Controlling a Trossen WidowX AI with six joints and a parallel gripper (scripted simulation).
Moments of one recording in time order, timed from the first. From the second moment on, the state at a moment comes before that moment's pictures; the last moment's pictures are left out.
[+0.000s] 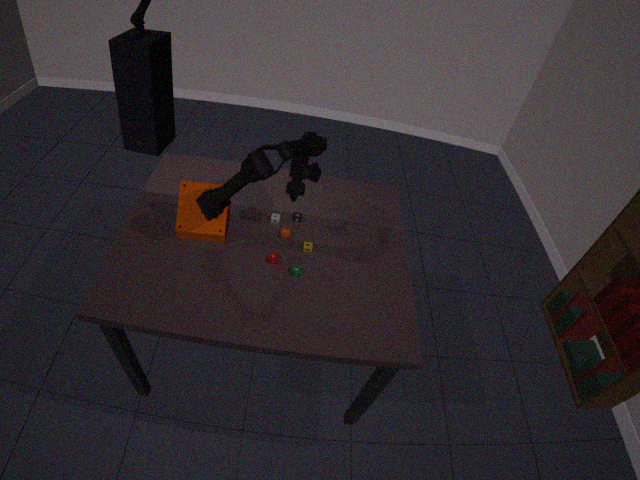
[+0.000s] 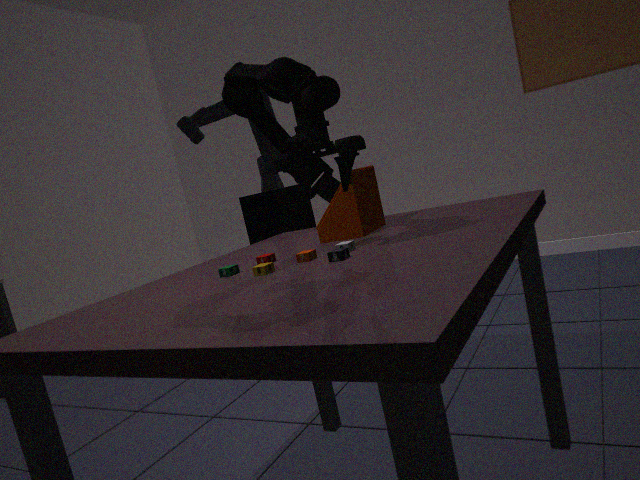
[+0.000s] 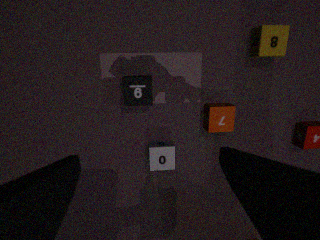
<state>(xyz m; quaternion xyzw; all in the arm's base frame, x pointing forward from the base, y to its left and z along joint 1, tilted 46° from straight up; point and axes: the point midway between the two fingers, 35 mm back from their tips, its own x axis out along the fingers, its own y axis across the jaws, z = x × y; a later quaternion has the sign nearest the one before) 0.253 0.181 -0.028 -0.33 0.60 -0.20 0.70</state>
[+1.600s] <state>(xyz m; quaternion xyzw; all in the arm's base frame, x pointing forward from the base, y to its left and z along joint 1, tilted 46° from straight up) 0.342 0.089 0.081 -0.33 0.60 -0.21 0.70</state>
